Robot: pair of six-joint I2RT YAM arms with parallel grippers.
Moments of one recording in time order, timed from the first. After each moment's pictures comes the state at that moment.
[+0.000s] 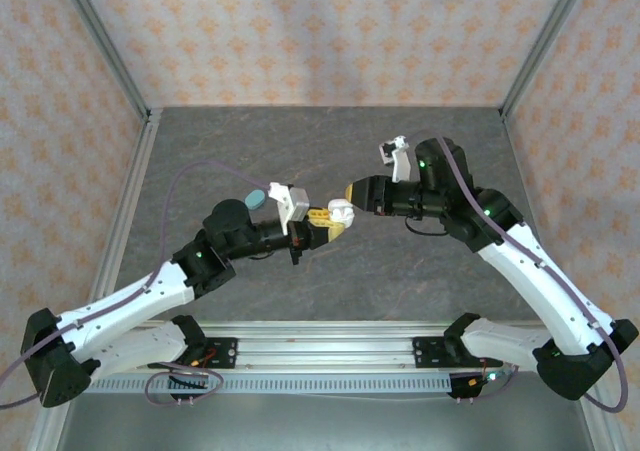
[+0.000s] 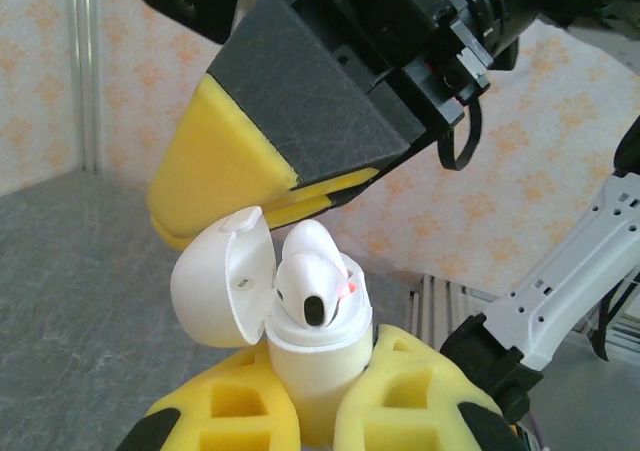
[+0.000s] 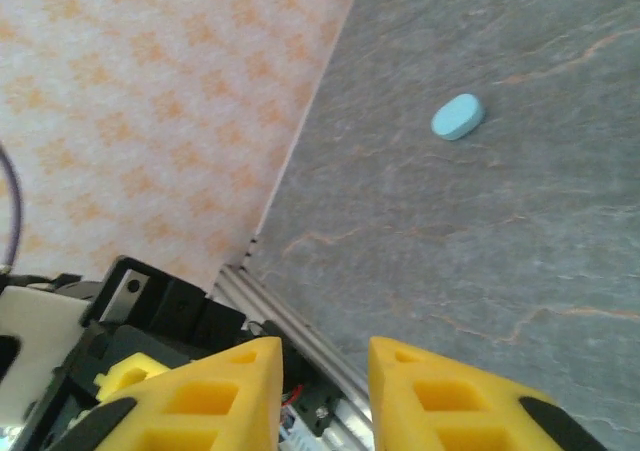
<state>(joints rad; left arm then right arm) -0.81 0.97 0.75 0.22 0.42 -0.22 0.62 1.09 1.30 -0.71 -0.49 0.68</state>
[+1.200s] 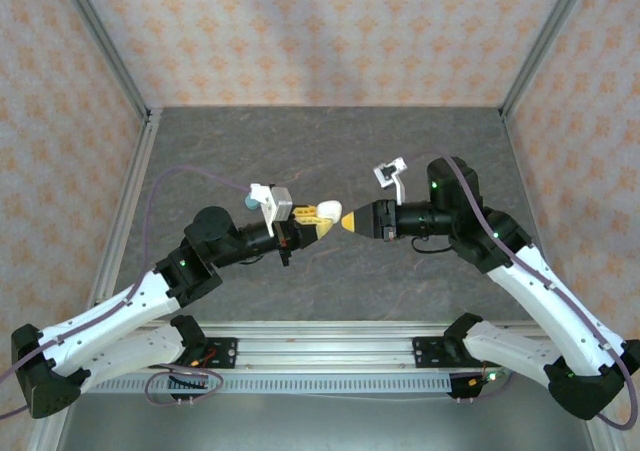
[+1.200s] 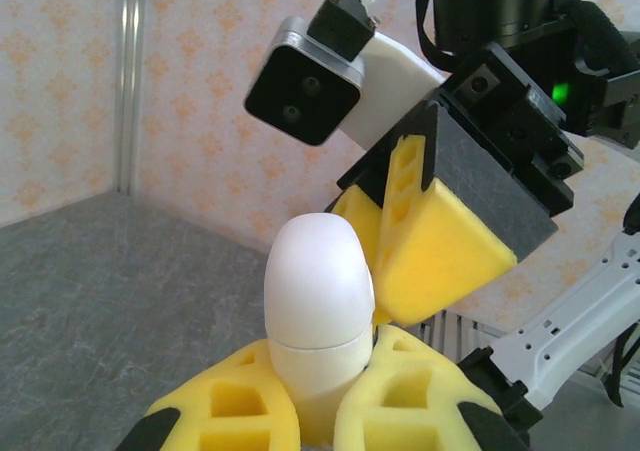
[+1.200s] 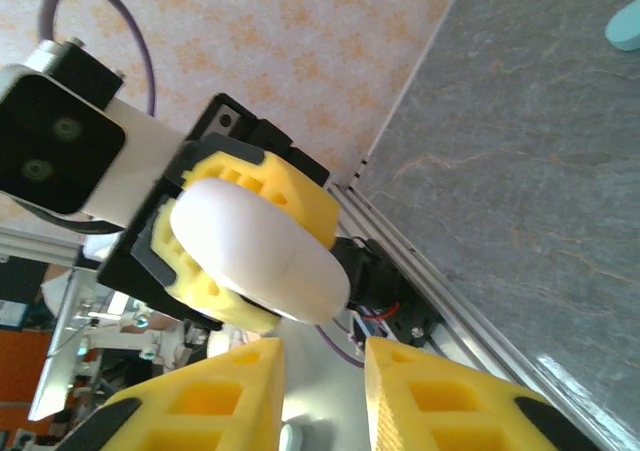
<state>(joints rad) -0.83 0.87 0.75 0.16 0.31 -0.25 0.64 0.96 1.15 -0.62 -0.74 0.72</state>
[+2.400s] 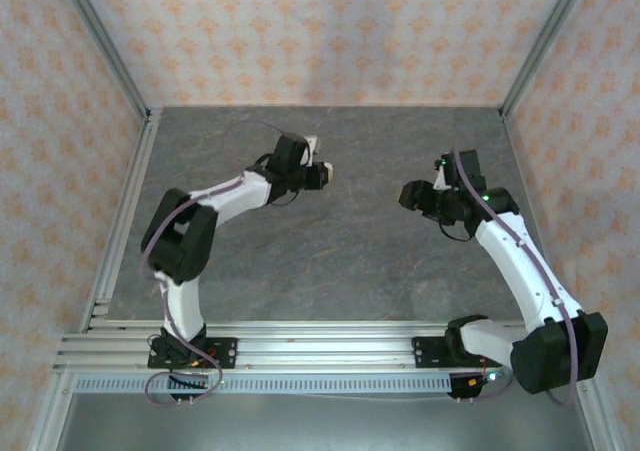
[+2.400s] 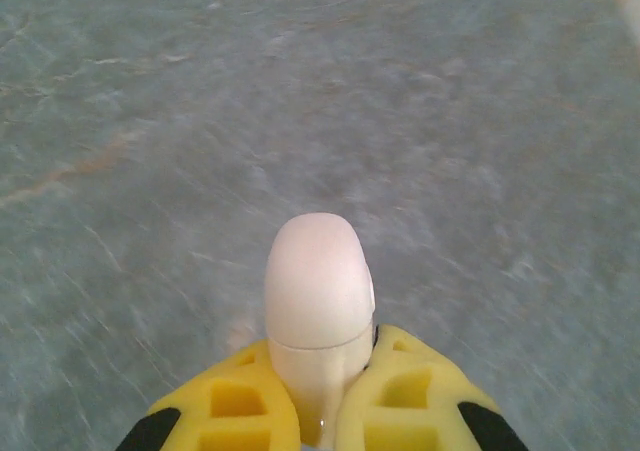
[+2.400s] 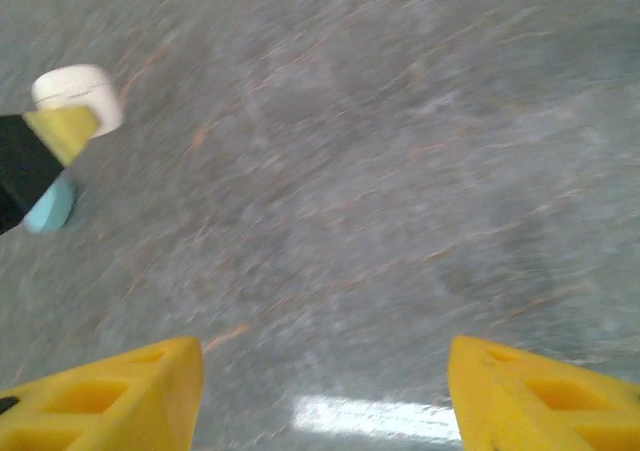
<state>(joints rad) -0.44 1.95 1.35 -0.13 0.23 -0.47 0.18 1.15 1.05 -0.82 -0.18 0.53</state>
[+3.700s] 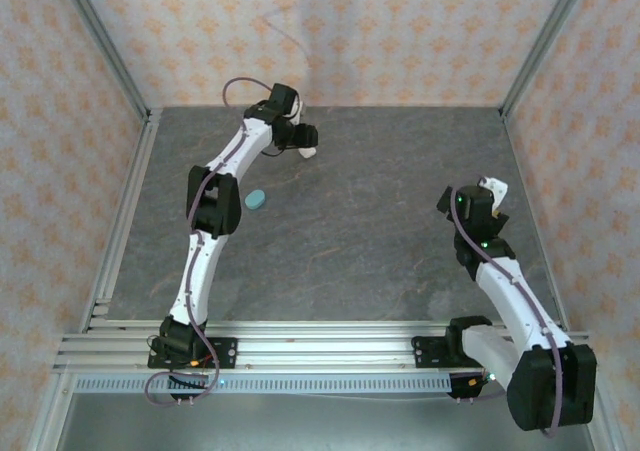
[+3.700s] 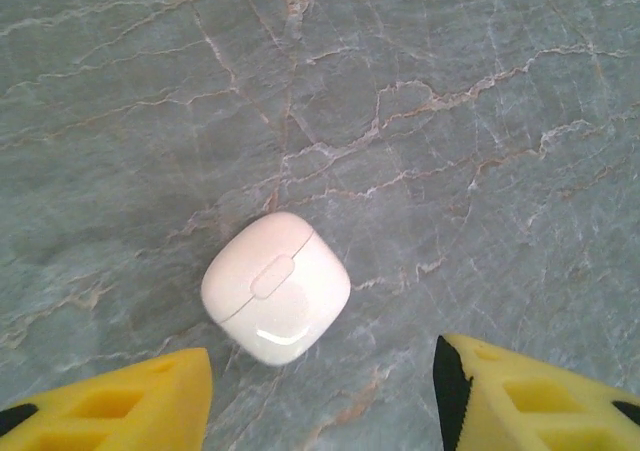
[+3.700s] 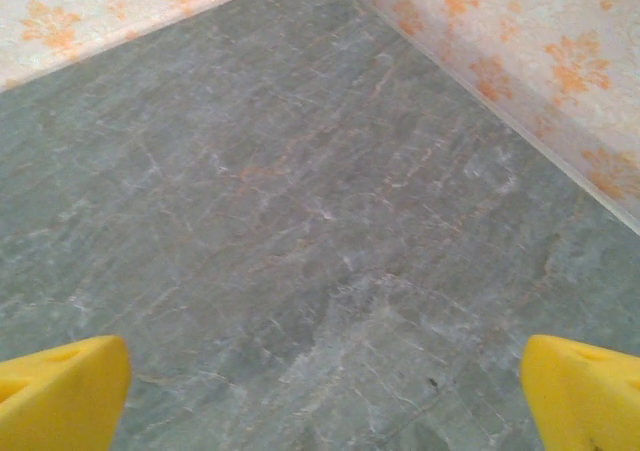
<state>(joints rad) -0.26 2.51 2.36 -0.84 0.21 -0.30 0.08 0.93 0.55 -0.20 0.43 0.41</state>
